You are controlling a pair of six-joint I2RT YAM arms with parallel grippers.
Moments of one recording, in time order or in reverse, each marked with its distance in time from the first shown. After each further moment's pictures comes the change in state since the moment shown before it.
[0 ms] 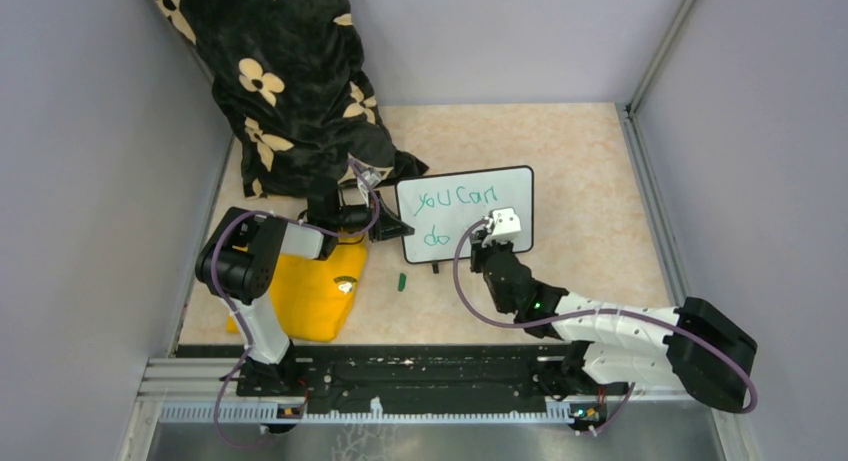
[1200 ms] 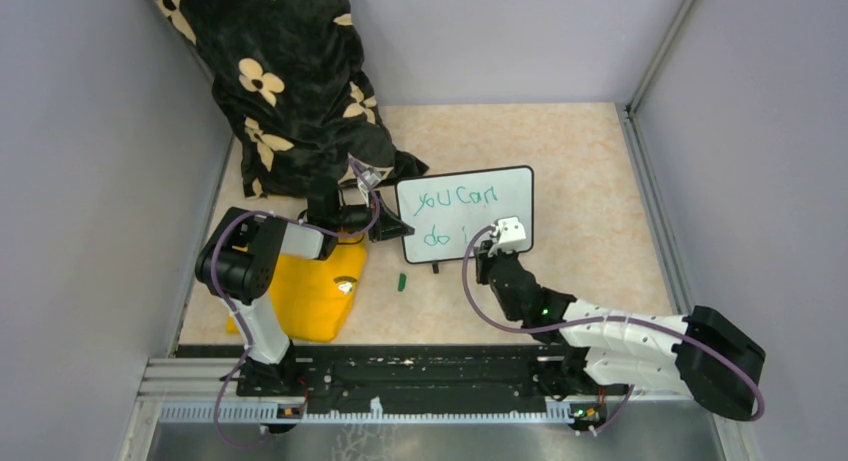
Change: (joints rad) left arm 0.000 -0.002 0.001 -0.008 0.000 0.002; right arm -0.010 -0.060 -0.068 -0.091 -0.068 0.089
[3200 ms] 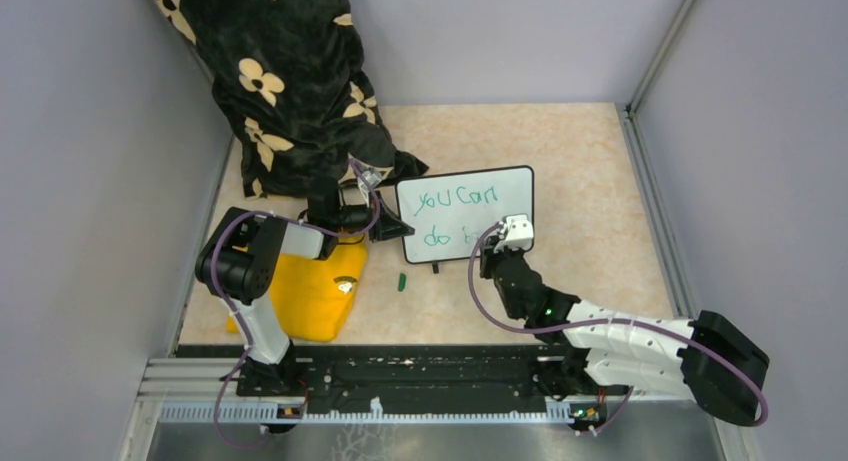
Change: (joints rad) left arm -0.002 0.000 0.000 -0.002 0.000 0.006; right arm -0.016 -0.037 -0.005 0.037 0.055 -0.027
